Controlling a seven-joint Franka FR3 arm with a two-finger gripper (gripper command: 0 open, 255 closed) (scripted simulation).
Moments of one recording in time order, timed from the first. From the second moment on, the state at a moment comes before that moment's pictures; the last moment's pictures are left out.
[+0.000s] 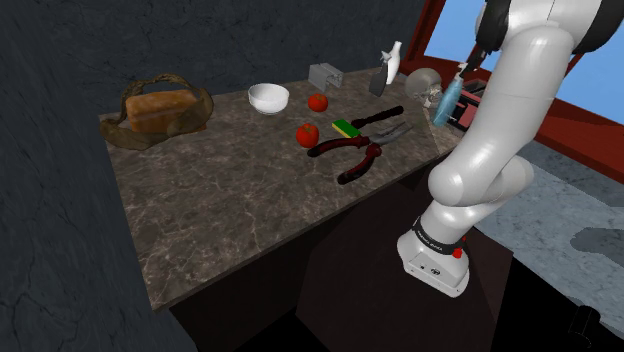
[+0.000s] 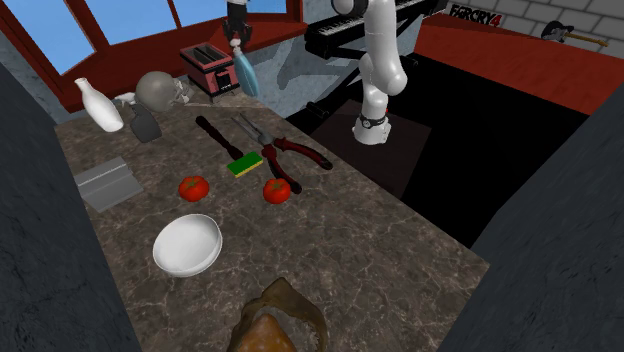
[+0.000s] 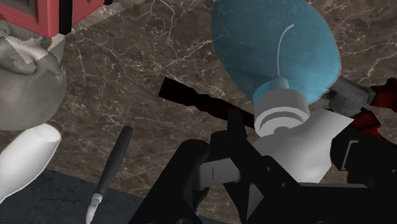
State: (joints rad) arm -0.54 0.27 -0.88 -1.59 0.50 1.79 -1.71
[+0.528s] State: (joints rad) arm -0.54 0.29 -0.87 -1.68 0.52 1.88 -1.75
